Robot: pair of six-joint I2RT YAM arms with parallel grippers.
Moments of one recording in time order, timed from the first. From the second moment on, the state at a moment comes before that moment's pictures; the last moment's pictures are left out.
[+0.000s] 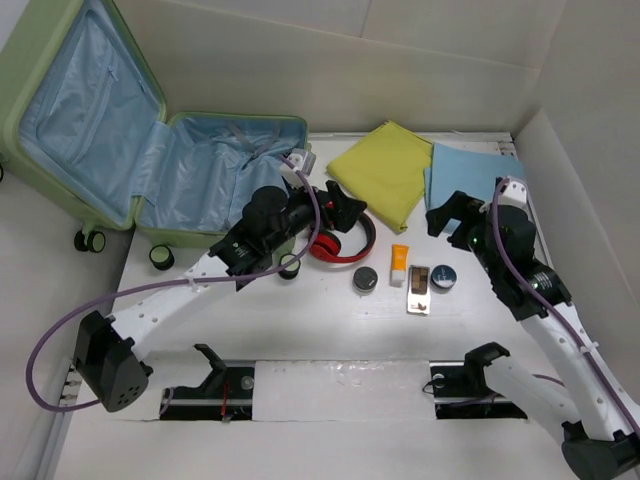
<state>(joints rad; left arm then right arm) -0.77 1.19 0.99 0.14 0.03 -0.51 0.37 0.78 0.92 -0.48 0.25 0.54</state>
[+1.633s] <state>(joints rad) -0.65 2.24 1.60 0.01 -0.24 -0.93 0.47 0.68 0.72 -0.33 0.15 0.59</state>
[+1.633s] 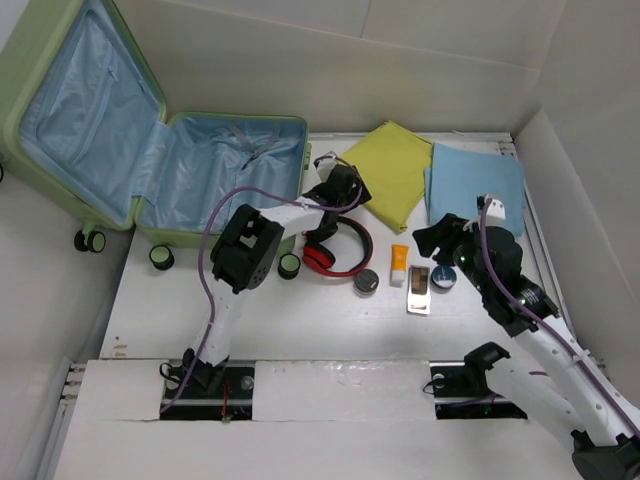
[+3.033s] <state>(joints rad) -0.62 2.44 1.87 0.09 -0.02 -1.01 0.49 0.66 0.75 -0.33 0.10 0.59</state>
